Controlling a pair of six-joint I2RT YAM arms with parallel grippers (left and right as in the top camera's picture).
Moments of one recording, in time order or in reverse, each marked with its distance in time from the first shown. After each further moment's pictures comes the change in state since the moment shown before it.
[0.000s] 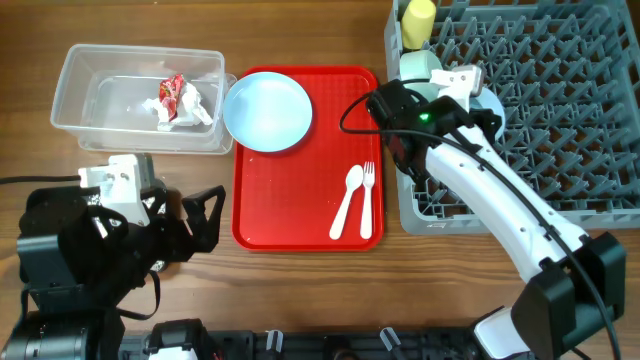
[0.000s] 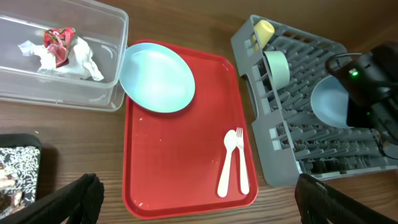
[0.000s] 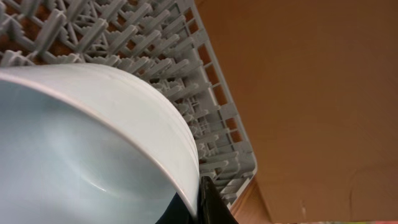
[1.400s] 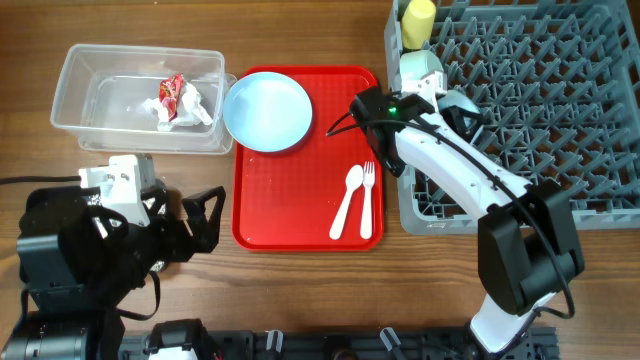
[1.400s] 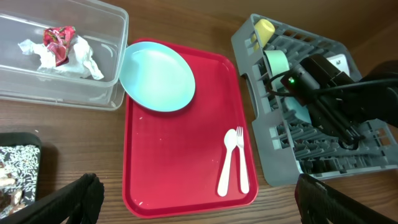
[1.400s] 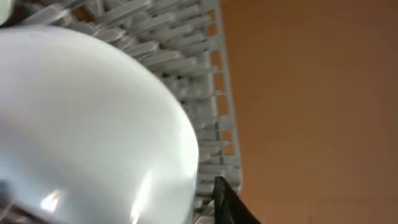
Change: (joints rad) left arm 0.000 0.000 0.000 -0.004 0.000 0.001; right arm 0.002 0.207 -0.002 0.094 0.024 -0.179
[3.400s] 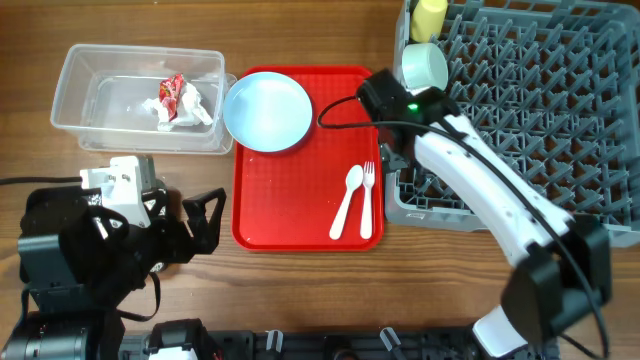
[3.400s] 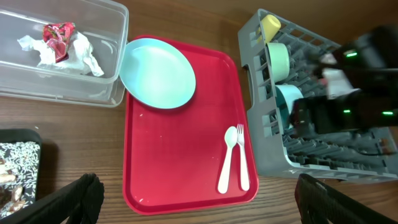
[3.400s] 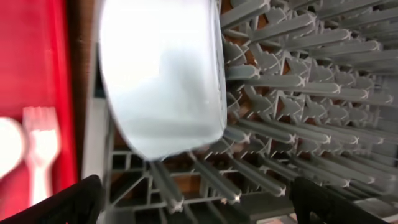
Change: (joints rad) left arm 0.000 0.000 0.000 -0.013 0.000 0.003; right arm 0.001 -0.167 0.064 -0.027 -0.734 -0.027
